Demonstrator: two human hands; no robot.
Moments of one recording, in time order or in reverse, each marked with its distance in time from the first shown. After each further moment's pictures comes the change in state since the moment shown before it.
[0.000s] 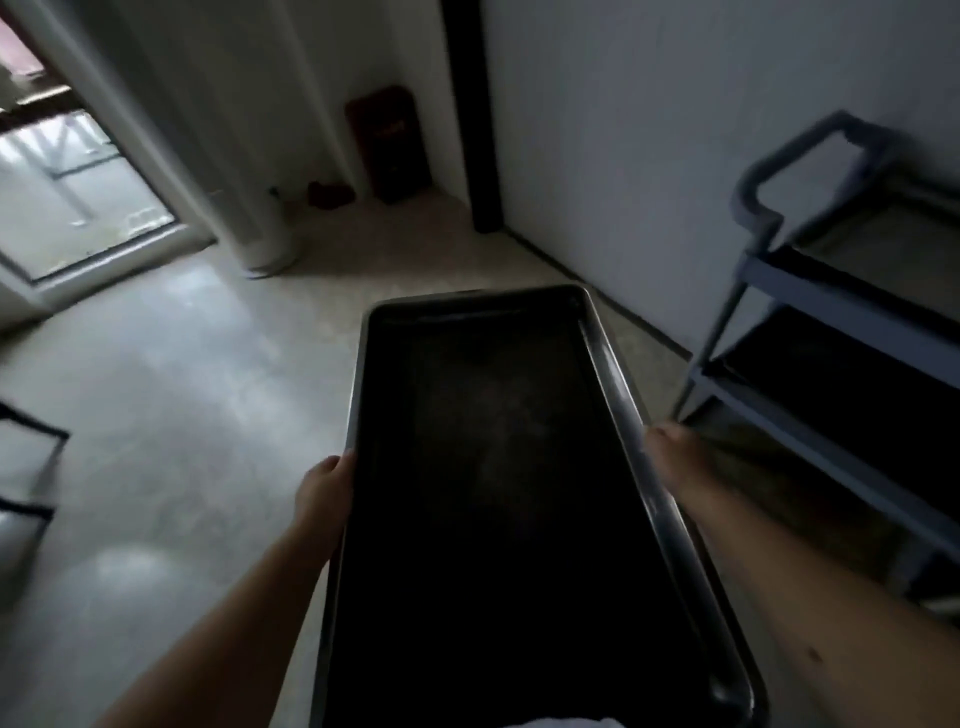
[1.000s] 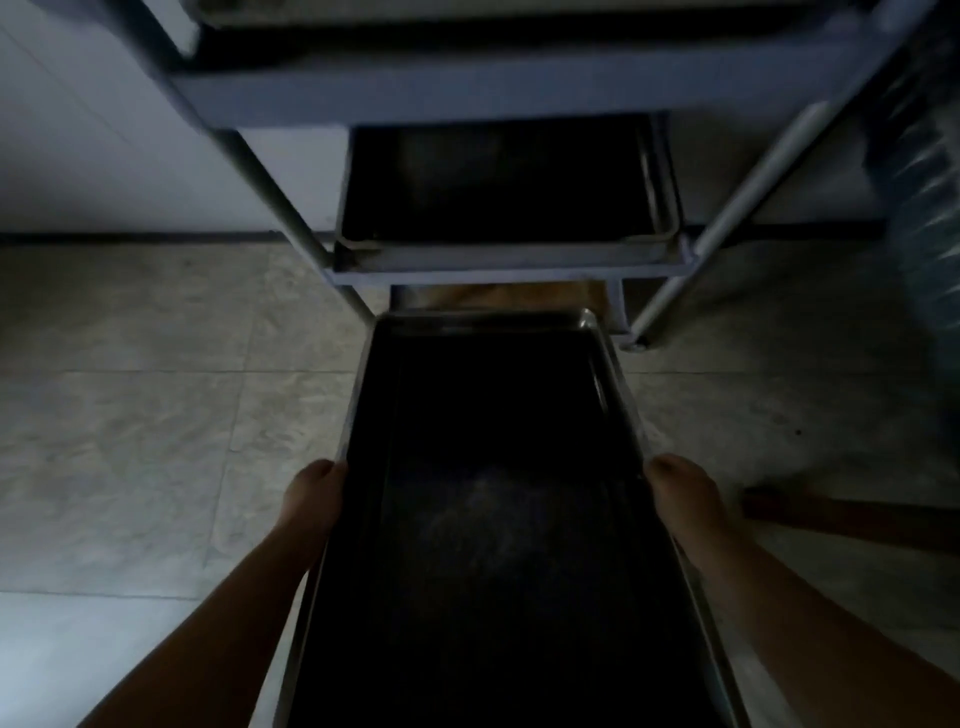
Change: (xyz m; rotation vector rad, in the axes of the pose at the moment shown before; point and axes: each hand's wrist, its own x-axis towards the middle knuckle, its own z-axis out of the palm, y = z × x) left_hand 0.054 0.038 0.514 0.707 -0.732 0.351; right_hand -0.014 0.413 -0.025 0.320 0.398 0.901
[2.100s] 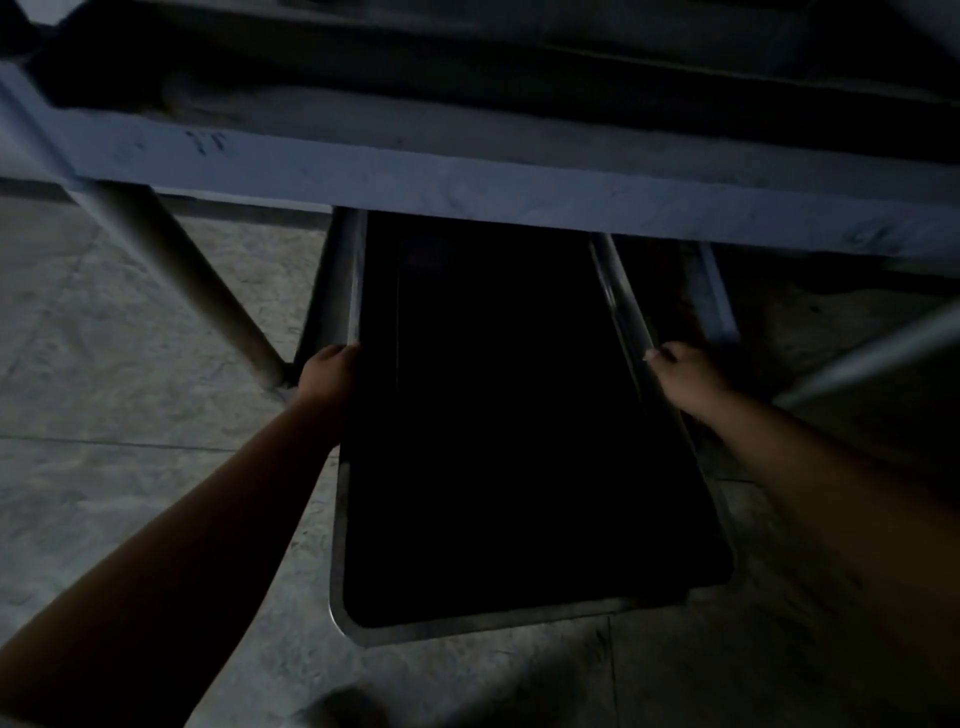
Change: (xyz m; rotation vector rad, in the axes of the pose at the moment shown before) left_hand 0.522 0.054 0.232 -0.421 -0.071 0.338; right_hand 0.537 -0.072 0.206 -0.131 0.090 -0.312
